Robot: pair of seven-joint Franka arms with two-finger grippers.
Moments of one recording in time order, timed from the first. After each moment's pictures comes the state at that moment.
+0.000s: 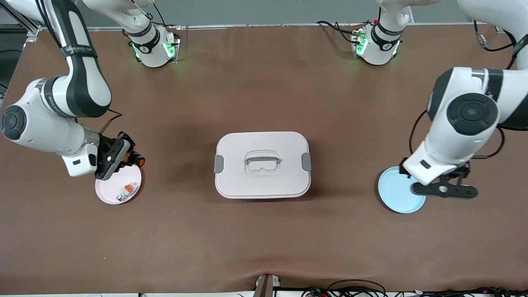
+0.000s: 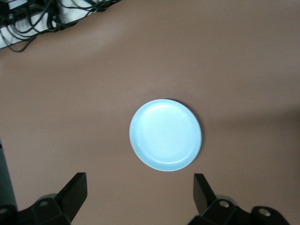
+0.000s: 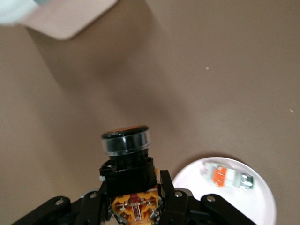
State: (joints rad) left arm 0.06 0.42 -0.35 -1.39 0.48 1.77 -0.20; right arm 0.08 0.26 -0.04 -1.86 0.22 2.05 -1.14
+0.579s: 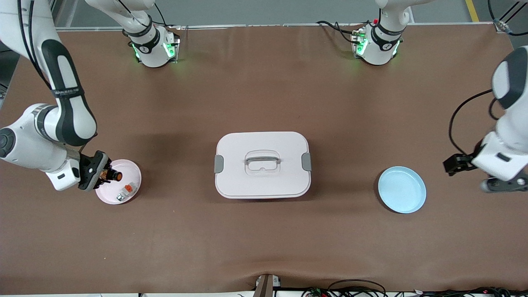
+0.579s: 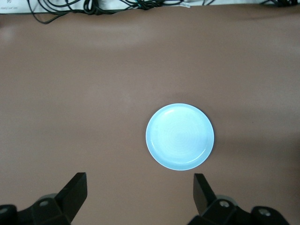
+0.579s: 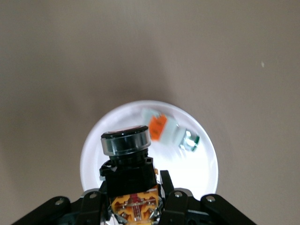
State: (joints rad) left arm 0.23 0.32 -0.35 -1.38 0.30 1.76 -0.20; right arm -0.10 0.45 -0.05 -1.88 0.21 2.31 -1.54
